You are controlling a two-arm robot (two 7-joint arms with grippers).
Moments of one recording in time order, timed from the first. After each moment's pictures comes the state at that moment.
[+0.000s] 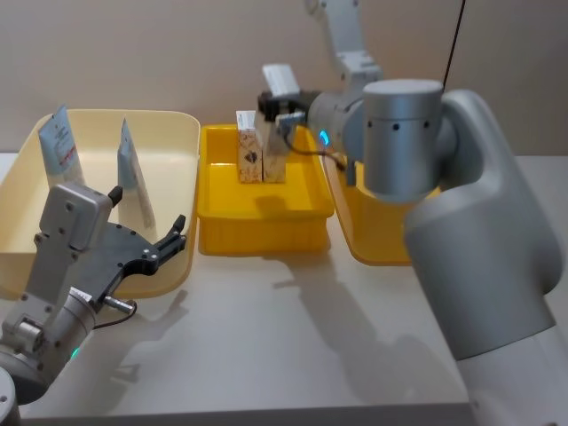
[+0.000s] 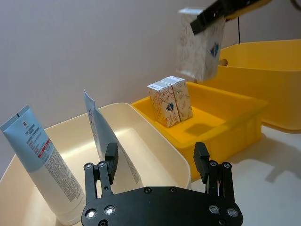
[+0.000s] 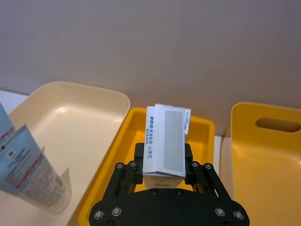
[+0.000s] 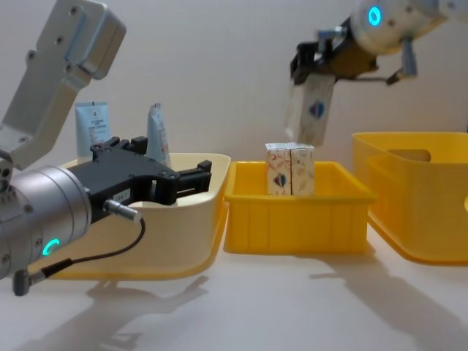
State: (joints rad) left arm -0.24 0.38 0.45 -1.63 -0.20 0.01 -0.01; right arm 0.71 -0.03 -0.29 -1.41 0.20 0.86 -0.11
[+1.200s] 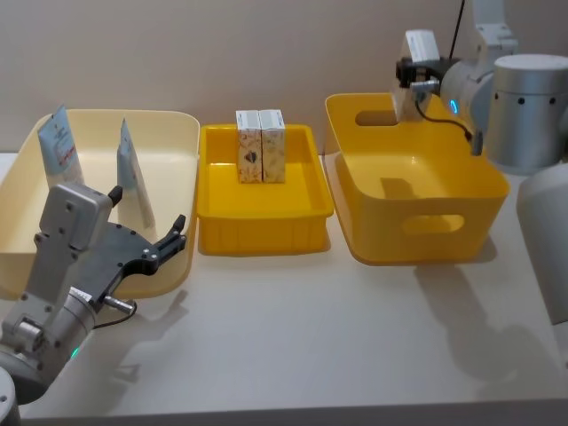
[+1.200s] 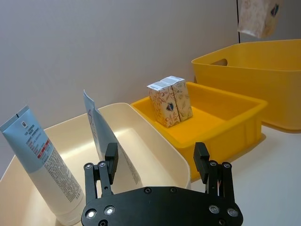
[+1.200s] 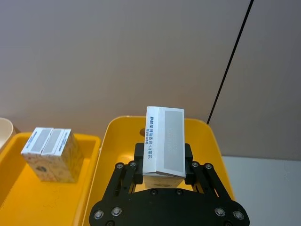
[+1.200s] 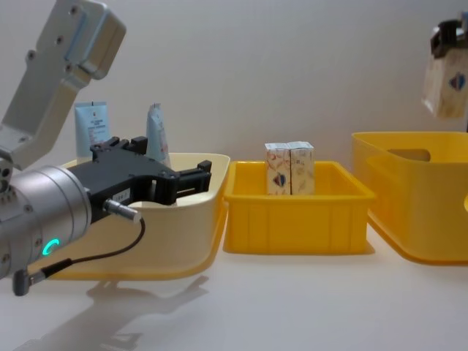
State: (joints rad) left arm -0.24 0.38 0.45 -1.63 -0.20 0.01 -0.01; right arm 0.74 0.13 -0.15 -1.39 0.14 0.83 -0.10
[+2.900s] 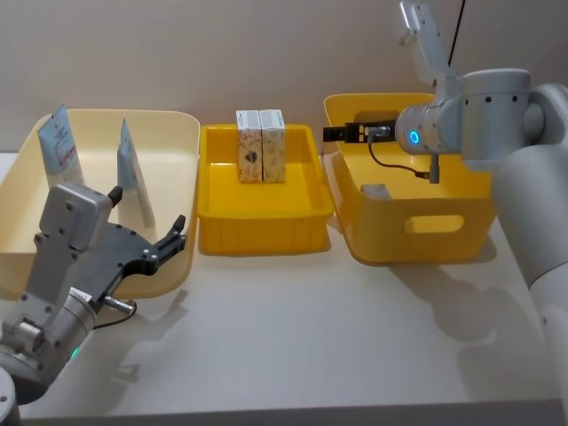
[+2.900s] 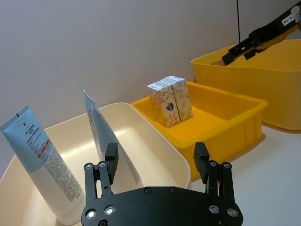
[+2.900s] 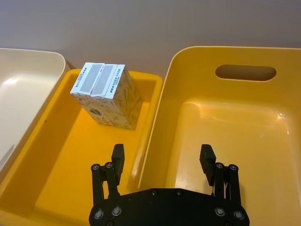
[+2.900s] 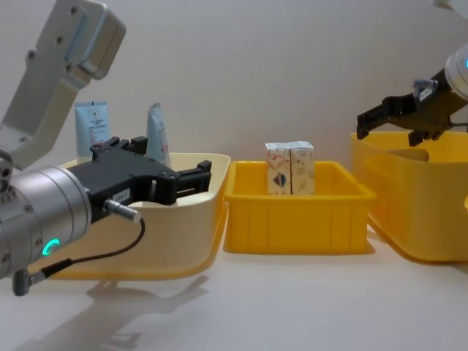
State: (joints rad) left arm -0.24 0.38 0.45 -1.63 -0.20 0.01 -0.01; right arm 0.88 0.12 -0.16 -1.02 0.25 0.91 0.16
